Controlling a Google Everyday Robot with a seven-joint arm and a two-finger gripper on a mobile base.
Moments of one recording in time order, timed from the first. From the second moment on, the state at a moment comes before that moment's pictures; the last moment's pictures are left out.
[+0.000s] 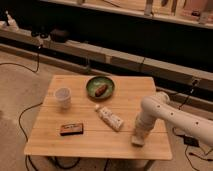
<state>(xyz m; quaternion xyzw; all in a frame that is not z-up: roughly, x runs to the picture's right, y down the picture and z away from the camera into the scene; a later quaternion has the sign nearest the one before) 0.208 0.268 0.791 -0.29 -0.28 -0.49 0.77</state>
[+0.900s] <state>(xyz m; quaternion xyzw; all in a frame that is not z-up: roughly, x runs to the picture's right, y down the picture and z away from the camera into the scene) 0.325 0.266 0.812 -0.34 -0.21 -0.41 0.82</state>
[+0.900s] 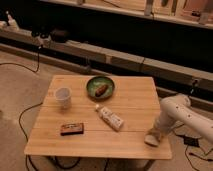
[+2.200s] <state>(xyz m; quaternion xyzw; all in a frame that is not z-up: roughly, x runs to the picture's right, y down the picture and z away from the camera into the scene) 0.287 0.133 0.849 -0.28 -0.18 -0.45 0.83</state>
